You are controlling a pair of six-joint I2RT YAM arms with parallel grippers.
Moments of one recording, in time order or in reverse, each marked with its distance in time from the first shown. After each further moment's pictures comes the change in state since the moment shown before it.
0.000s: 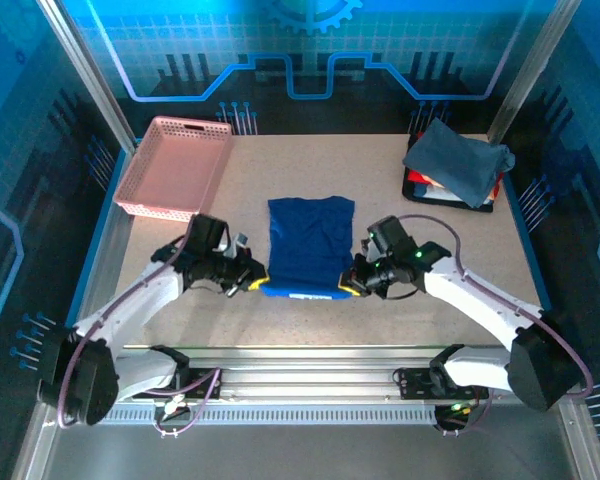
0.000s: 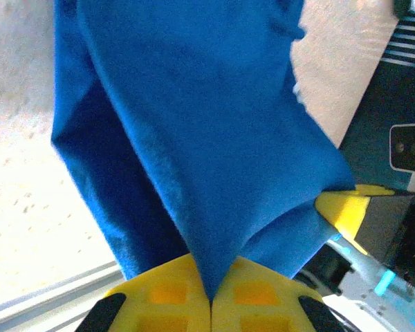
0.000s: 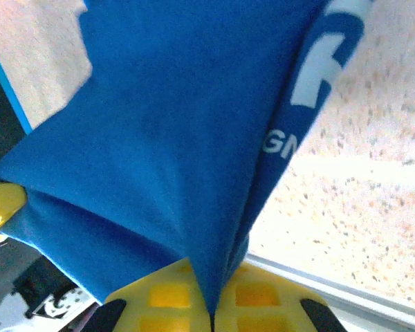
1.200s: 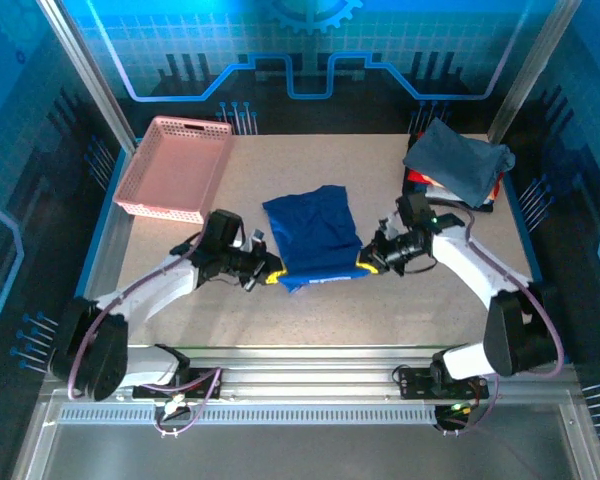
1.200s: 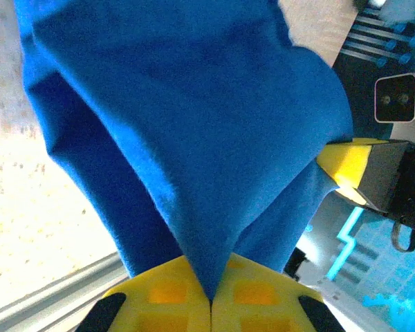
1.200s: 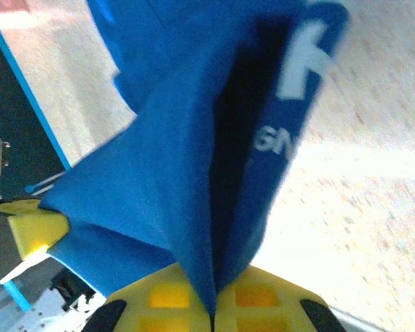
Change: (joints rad) left arm -0.108 0.071 -0.084 0.288 0.062 -0.198; right arm -0.273 0.130 0.069 -0.135 -0.188 -0.275
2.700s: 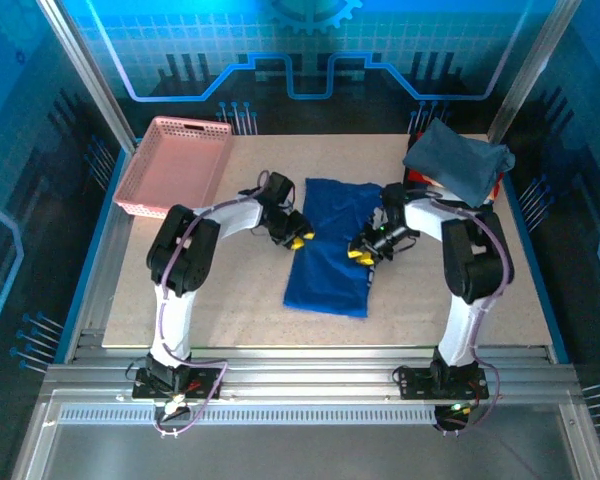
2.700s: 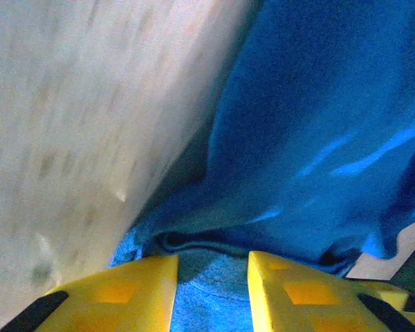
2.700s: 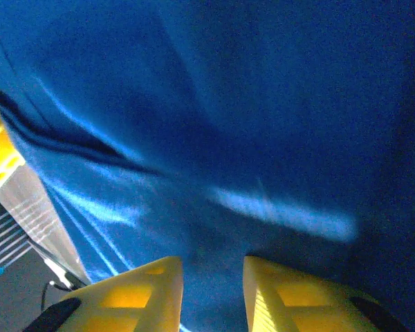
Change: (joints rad) left arm 0.008 0.860 0.782 -0.183 -0.286 0.154; right arm -0.040 0.583 0.323 0.069 0.058 -0.135
